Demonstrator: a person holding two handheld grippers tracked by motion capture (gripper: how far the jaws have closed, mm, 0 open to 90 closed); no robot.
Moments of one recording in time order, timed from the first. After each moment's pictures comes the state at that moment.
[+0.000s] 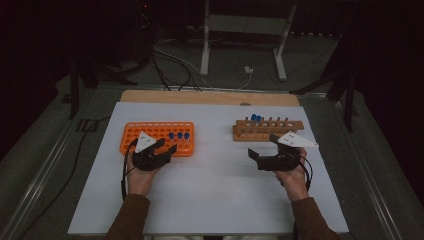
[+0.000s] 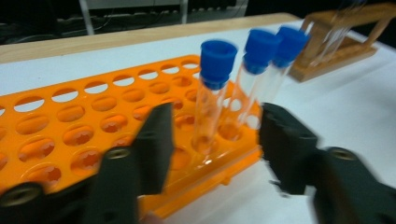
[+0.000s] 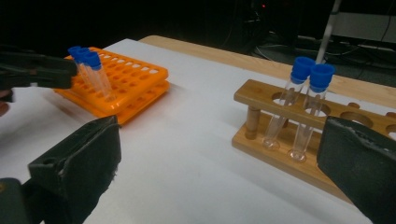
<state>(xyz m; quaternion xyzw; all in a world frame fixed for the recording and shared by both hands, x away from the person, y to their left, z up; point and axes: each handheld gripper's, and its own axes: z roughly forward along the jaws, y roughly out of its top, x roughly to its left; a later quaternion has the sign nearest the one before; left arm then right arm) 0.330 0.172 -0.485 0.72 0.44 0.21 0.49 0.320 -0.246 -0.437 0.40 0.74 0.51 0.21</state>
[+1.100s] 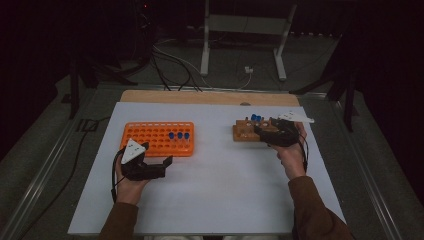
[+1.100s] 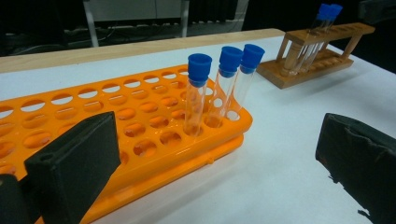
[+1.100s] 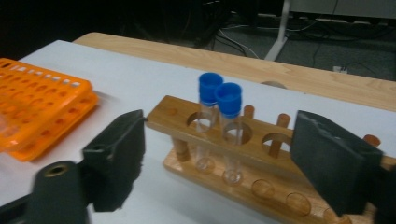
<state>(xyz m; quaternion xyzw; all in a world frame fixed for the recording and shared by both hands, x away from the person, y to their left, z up) 0.297 0.184 -0.470 0.72 0.44 0.22 0.50 0.394 -0.260 -0.442 0.47 0.72 0.46 0.23</state>
